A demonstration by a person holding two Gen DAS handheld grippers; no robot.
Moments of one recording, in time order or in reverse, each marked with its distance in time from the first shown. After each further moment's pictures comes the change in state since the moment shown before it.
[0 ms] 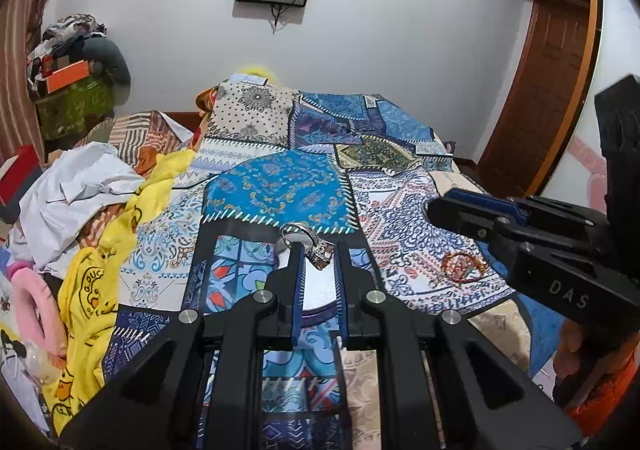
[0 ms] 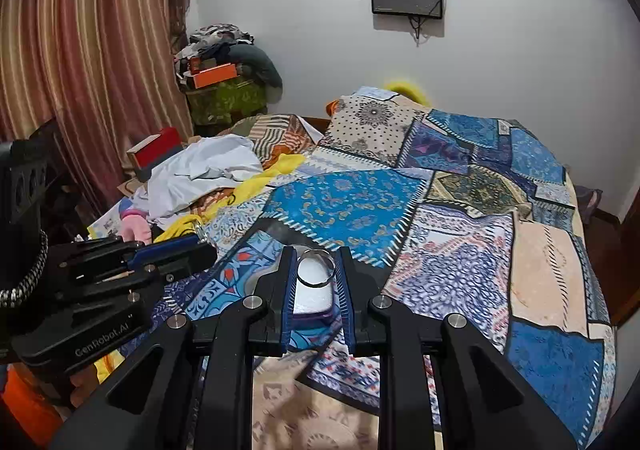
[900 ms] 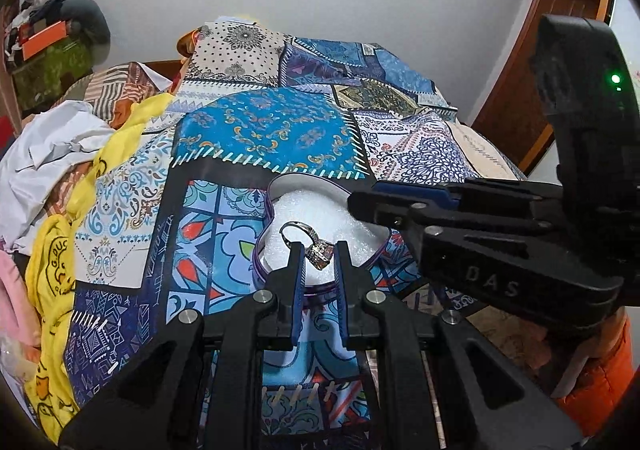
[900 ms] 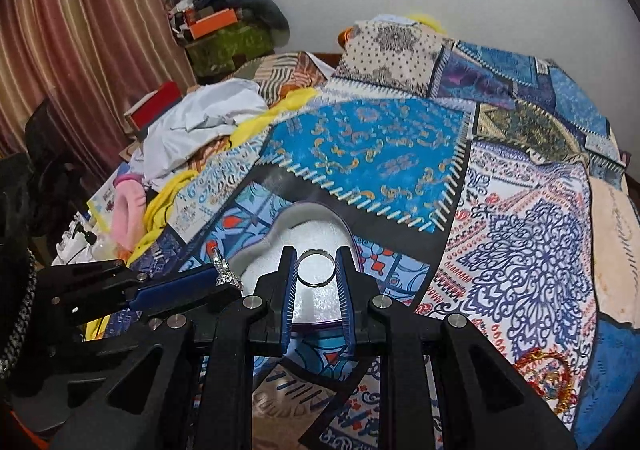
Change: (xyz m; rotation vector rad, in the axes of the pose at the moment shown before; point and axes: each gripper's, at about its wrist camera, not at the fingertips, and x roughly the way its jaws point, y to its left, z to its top) left arm 0.073 0.016 -0.028 -0.010 0.167 -0.062; right arm 0.092 -0.009 -0.020 0.051 0.229 0.072
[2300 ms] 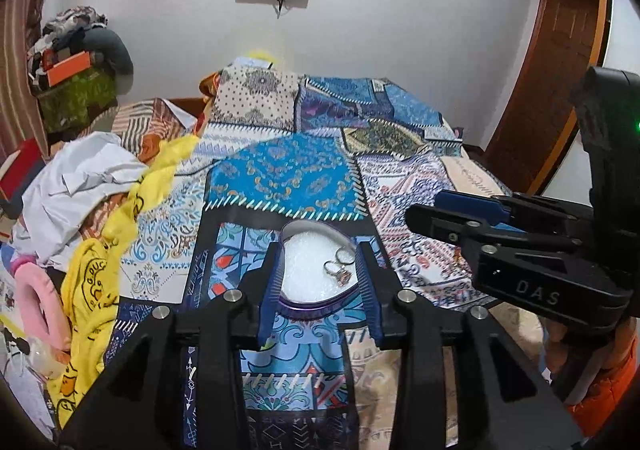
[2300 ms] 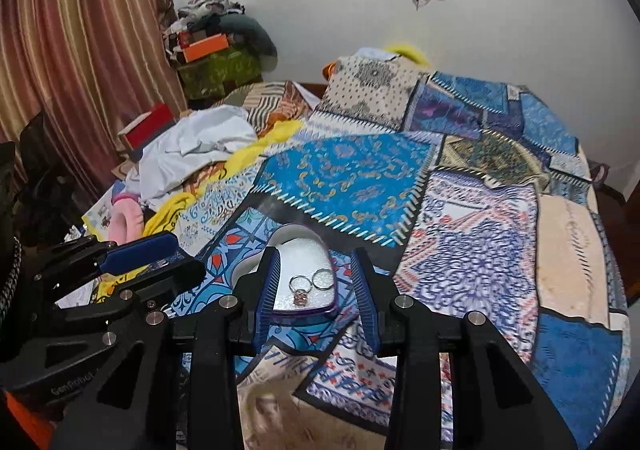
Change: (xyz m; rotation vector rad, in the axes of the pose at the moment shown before) left arm -0.065 -0.024 0.017 0.009 -0.119 0.090; right arm -0.069 0.002 0.002 -0.007 -0.119 -0.082
